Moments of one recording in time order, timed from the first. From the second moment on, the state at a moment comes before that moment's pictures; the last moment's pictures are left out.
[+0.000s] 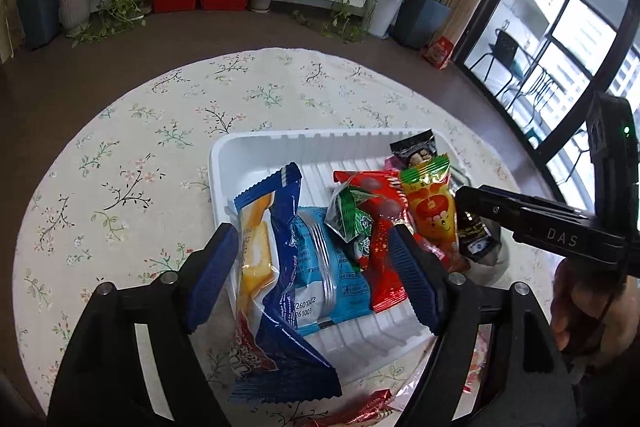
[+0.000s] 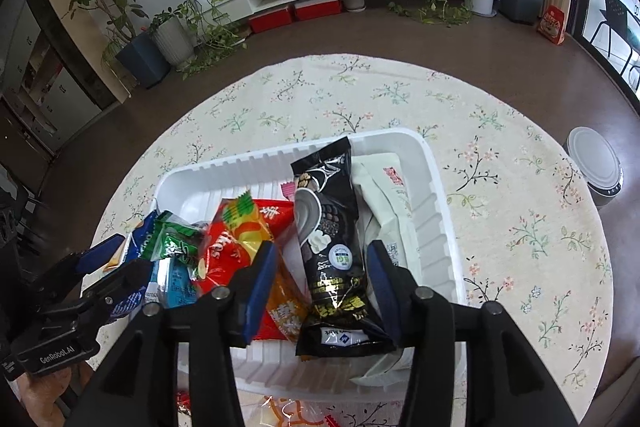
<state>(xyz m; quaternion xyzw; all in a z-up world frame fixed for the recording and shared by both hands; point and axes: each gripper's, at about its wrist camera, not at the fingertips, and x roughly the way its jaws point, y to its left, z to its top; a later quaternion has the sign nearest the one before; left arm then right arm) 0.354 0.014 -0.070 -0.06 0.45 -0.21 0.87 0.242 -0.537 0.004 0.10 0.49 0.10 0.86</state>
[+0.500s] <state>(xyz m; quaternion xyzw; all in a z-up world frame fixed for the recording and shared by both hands) 0.313 0.065 -0.045 -0.12 0.39 -0.19 0.89 0.222 -0.542 0.022 0.10 0.46 0.11 0.87</state>
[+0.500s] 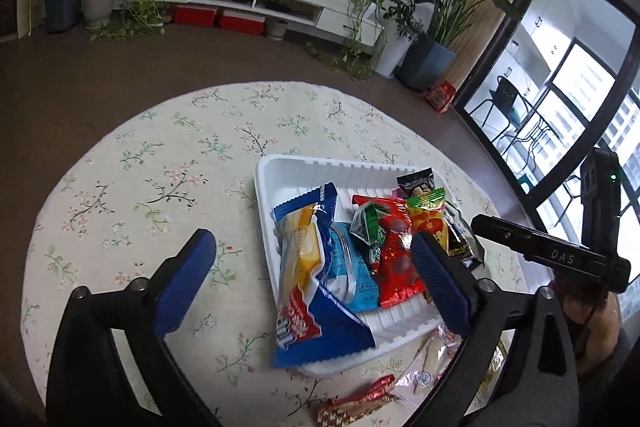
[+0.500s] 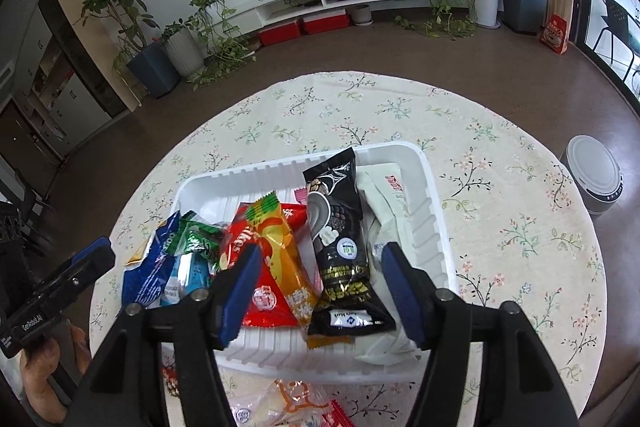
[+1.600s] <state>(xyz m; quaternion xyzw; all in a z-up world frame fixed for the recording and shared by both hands) 0.204 -0.029 -0.090 0.27 0.41 -0.38 0.79 0.047 -0.579 0.017 -0.09 0.43 0.30 0.85</state>
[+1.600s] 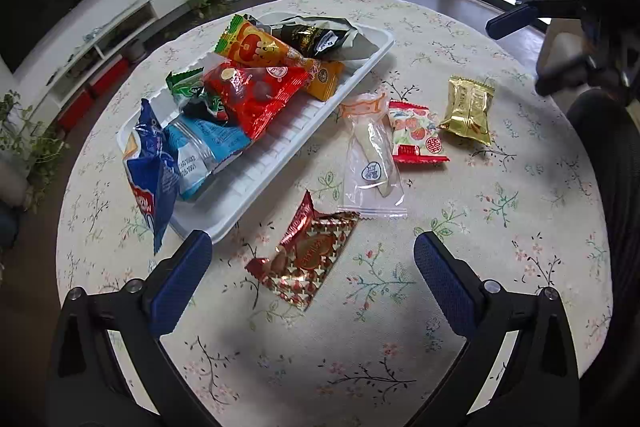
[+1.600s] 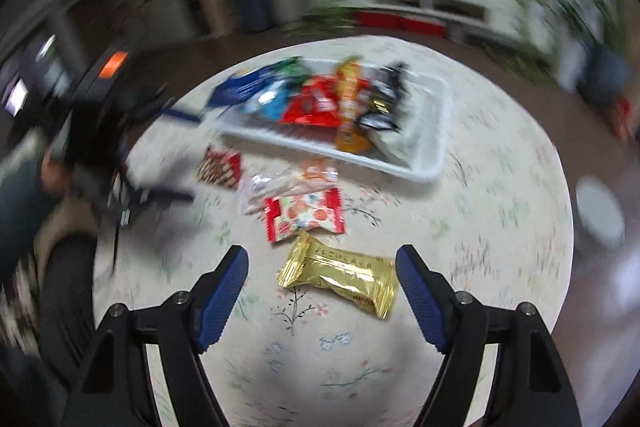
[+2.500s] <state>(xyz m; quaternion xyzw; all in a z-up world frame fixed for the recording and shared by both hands) 0.232 -0.047 -0.094 0.32 0.43 -0.42 0.73 0.086 -0.564 -0.048 -0.27 0.48 0.44 0.71</state>
